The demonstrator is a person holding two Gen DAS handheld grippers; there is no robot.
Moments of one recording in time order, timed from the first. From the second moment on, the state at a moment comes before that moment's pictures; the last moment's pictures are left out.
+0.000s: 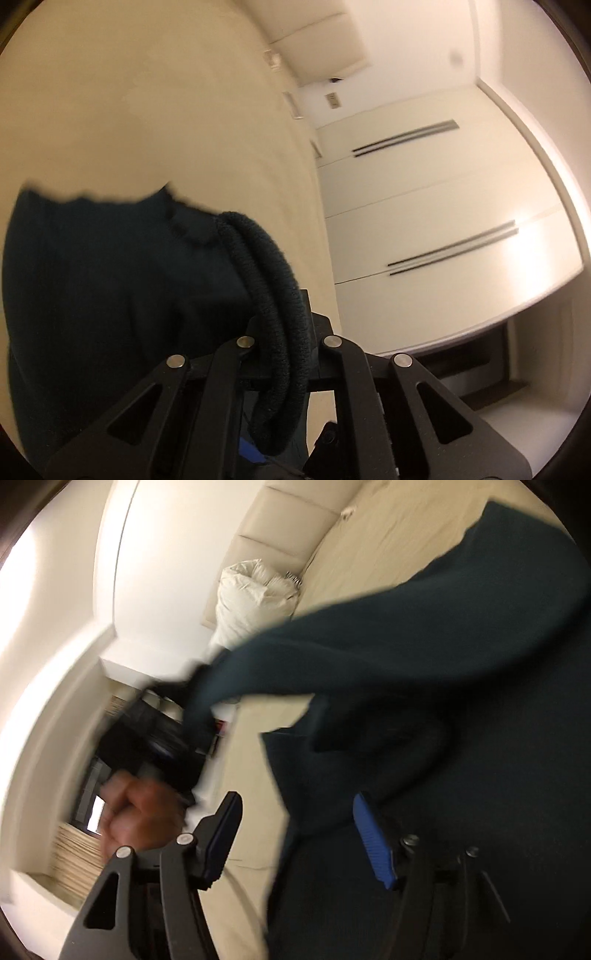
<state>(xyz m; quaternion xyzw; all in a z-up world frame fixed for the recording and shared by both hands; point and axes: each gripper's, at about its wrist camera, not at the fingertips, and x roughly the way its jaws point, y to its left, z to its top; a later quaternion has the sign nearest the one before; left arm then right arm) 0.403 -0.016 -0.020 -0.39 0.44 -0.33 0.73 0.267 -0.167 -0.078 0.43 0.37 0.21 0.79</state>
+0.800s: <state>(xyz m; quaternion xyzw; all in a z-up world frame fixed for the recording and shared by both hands) 0.383 -0.028 0.073 -0.32 0.39 -0.39 0.77 0.393 -0.180 -0.095 0.13 0.46 0.03 0.88</state>
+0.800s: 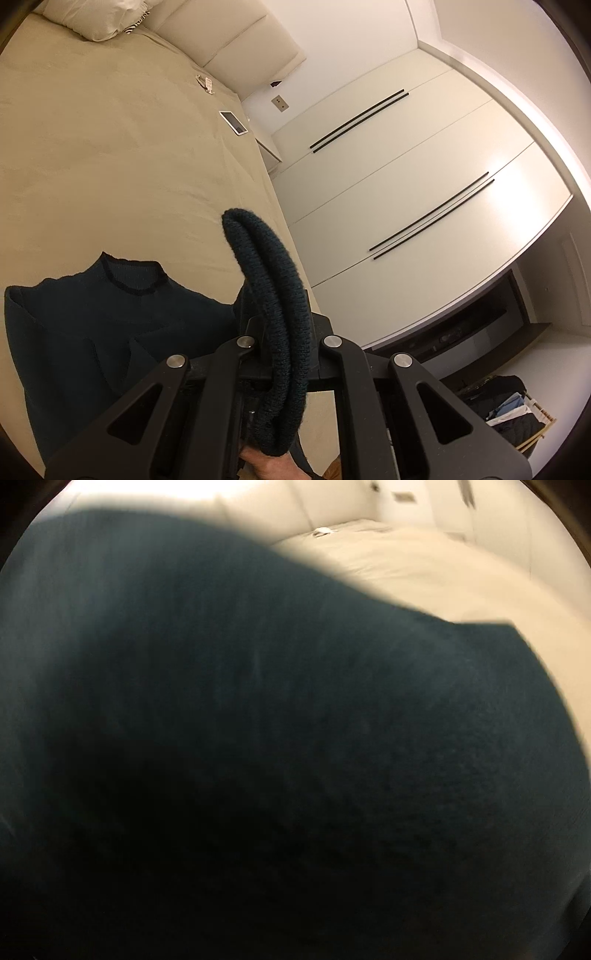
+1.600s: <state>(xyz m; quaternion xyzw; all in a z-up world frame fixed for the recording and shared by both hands) 0.380 0.005 0.088 -0.32 0.37 -0.37 0.79 0.299 -0.222 -0.059 0.22 0.38 -0.07 0.89</state>
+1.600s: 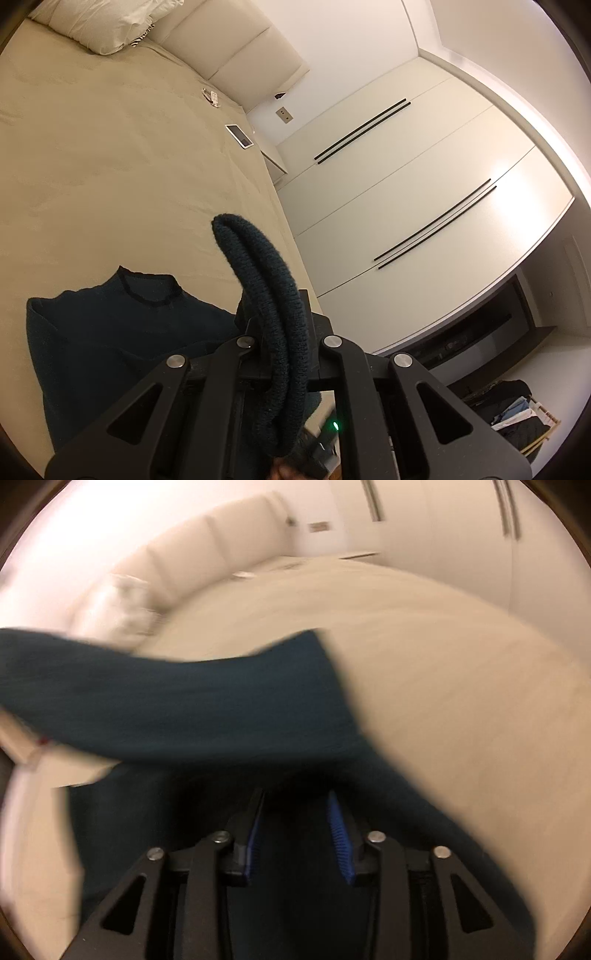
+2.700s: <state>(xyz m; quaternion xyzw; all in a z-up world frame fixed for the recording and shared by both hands) 0.372 0.055 0.087 -0.33 0.38 -0.36 0.79 0.345 0.037 -0.150 0.47 0.39 0.27 0.74</state>
